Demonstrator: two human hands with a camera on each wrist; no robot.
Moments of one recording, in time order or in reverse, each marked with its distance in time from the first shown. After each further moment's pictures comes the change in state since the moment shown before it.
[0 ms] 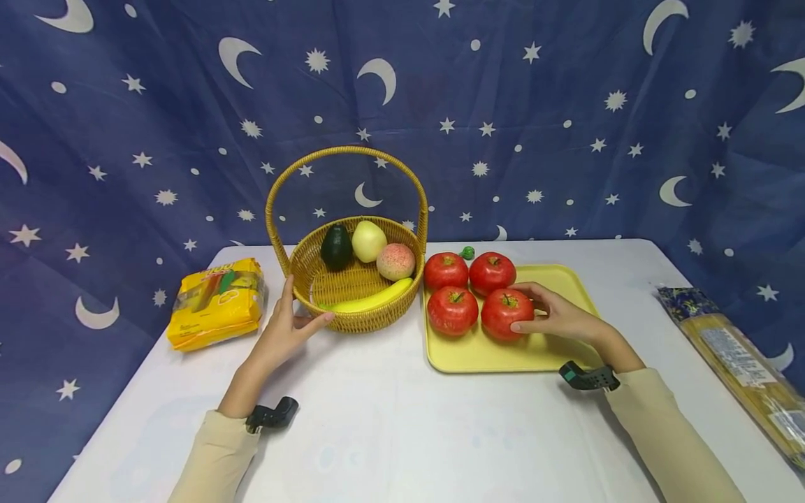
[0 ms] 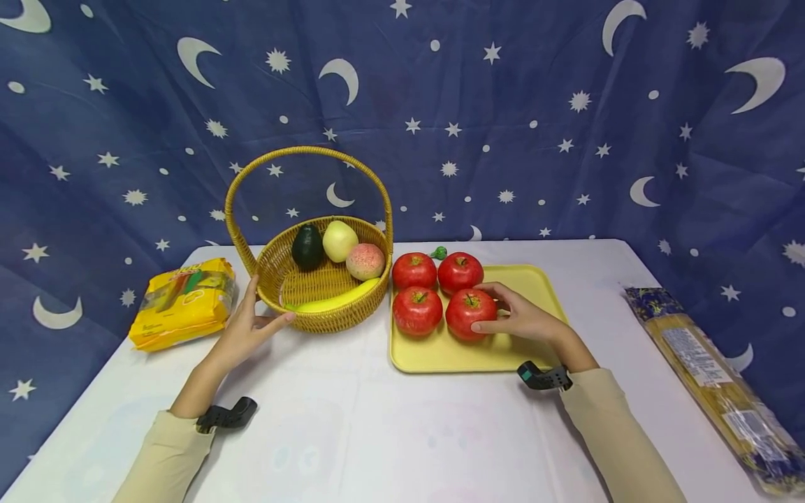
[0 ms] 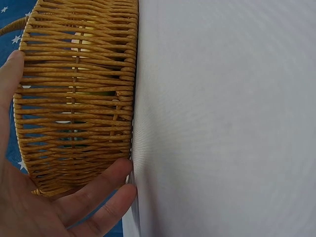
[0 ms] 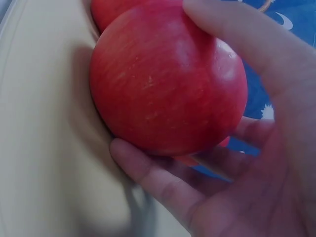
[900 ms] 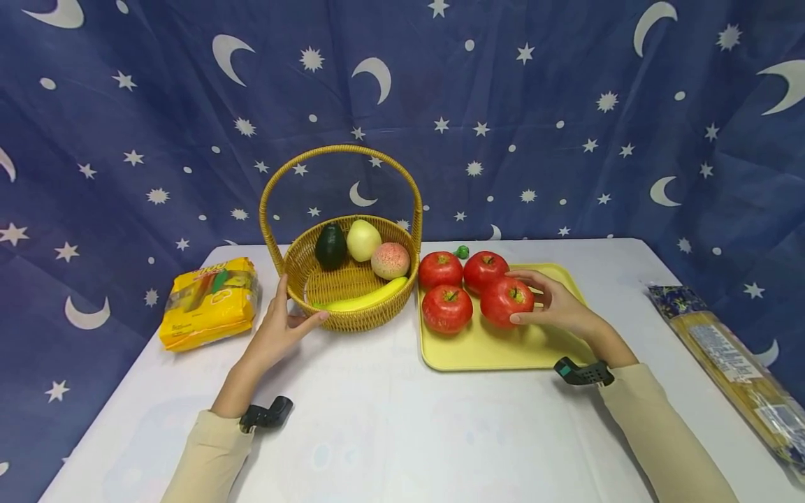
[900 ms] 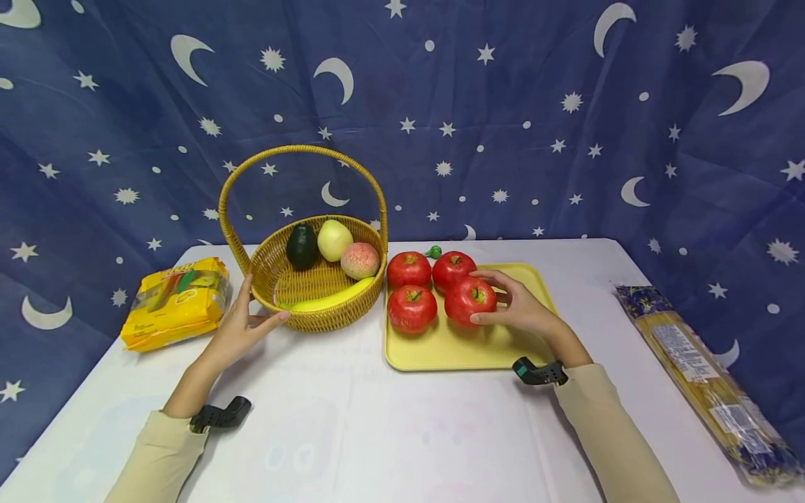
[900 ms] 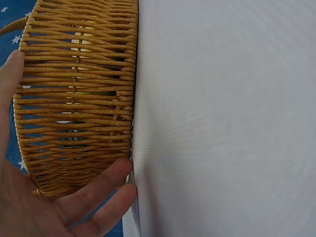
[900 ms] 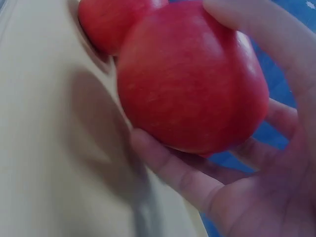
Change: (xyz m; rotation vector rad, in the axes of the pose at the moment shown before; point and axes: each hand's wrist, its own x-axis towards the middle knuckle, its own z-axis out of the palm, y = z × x) left_hand 0.000 0.000 0.000 -0.009 -0.008 0.013; right_hand 0.001 -0.003 -0.006 0.127 0.113 -0.061
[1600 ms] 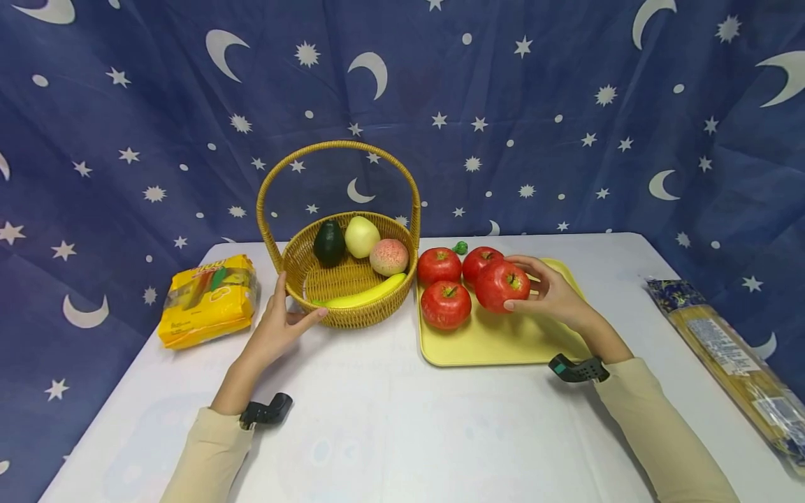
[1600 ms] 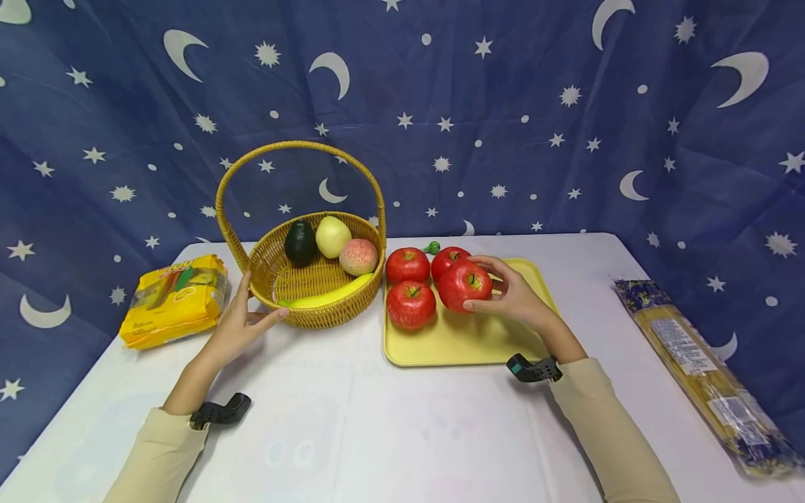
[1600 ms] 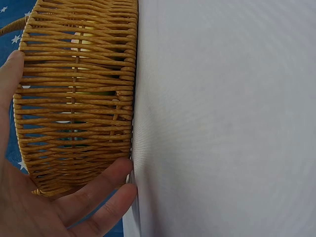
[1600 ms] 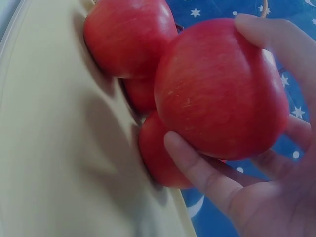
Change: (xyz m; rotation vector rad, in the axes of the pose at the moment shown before) left_hand 0.000 0.001 -0.002 0.017 -0.006 -0.011; right_hand 0.004 -0.014 0.006 0.051 0.077 -0.061
